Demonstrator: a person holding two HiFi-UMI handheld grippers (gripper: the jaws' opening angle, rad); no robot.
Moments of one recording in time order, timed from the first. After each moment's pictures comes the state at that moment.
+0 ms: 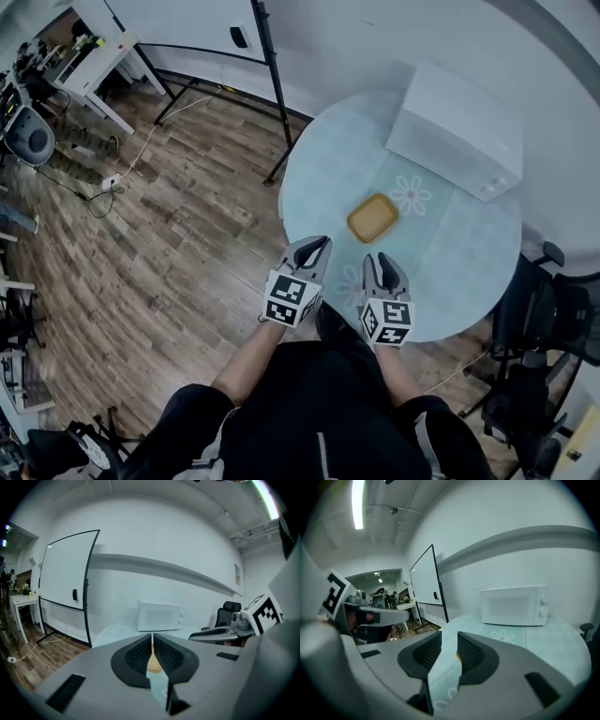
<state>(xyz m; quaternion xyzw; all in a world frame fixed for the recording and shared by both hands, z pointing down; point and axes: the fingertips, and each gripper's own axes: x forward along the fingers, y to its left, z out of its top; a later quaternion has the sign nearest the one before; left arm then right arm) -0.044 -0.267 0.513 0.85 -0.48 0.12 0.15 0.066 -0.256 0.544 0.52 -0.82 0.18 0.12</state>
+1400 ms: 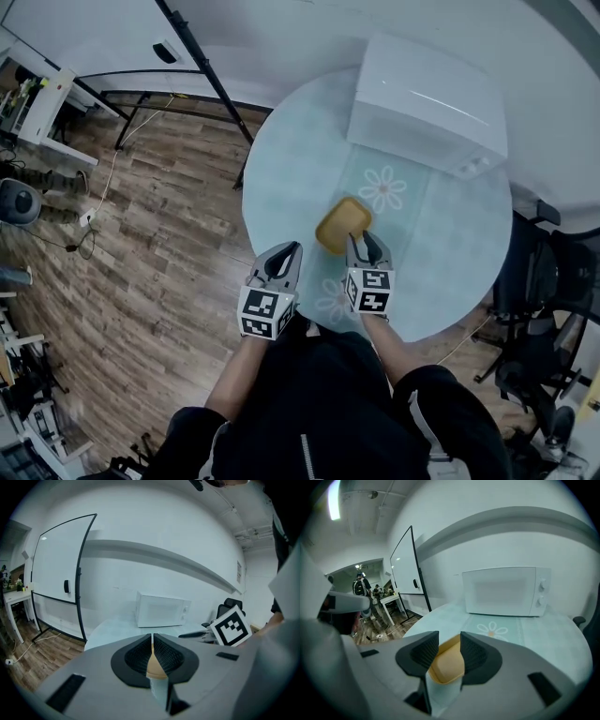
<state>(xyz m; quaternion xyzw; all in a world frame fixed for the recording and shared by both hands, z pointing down) -0.036 -0.342 0.540 0.86 -0.46 0.16 0.18 0.098 -0.370 0.623 0.57 -0.77 0.23 0.18</state>
